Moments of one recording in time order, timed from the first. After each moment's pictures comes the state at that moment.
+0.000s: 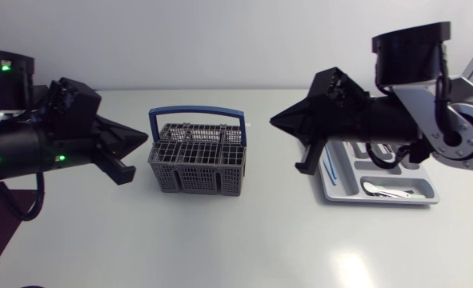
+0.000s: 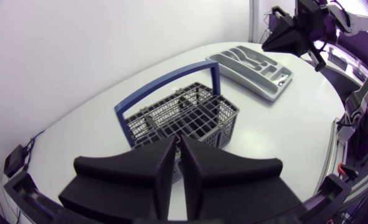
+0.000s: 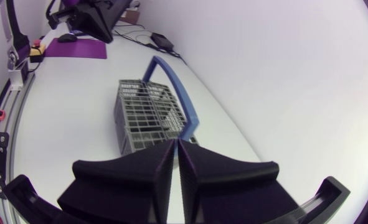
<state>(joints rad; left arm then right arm) -0.30 1.02 0.78 -0.34 0.22 0.31 0.39 1.28 0.88 -0.08 -0.39 -0.68</state>
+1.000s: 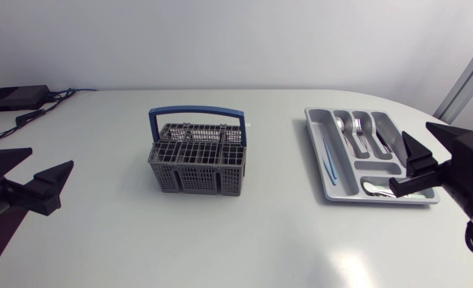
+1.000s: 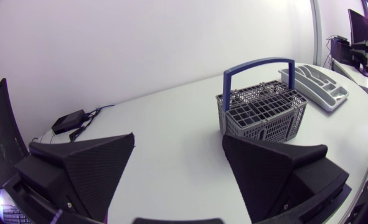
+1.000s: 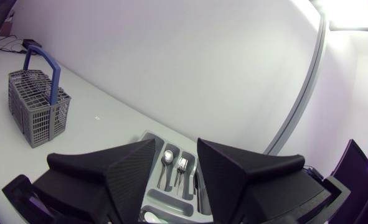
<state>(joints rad) 0.32 0.55 0.43 -0.24 0.40 0.39 -0.01 0.57 0.32 0.16 -0.01 -0.47</state>
